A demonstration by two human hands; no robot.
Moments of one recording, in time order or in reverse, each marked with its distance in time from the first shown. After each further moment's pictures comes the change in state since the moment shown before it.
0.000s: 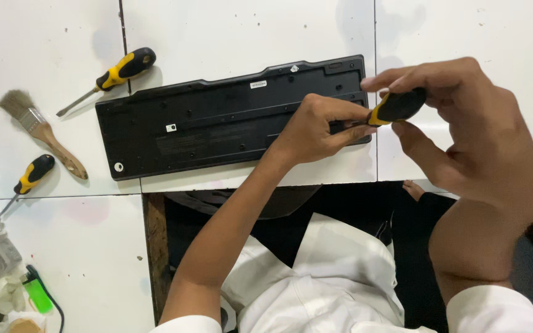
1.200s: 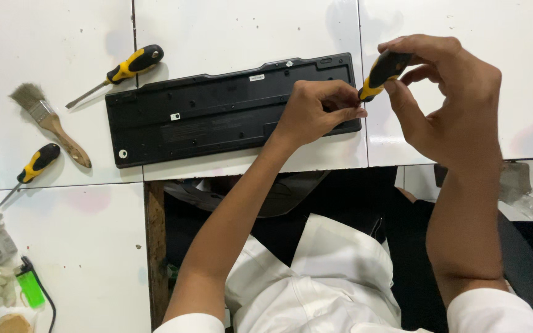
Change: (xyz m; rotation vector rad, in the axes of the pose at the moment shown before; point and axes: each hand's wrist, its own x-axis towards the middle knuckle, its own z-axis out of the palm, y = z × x) left_hand 0.000 0.011 0.002 -0.050 0.093 -0.008; right_hand -0.018 -0.003 0.018 -0.012 0.309 -0.089
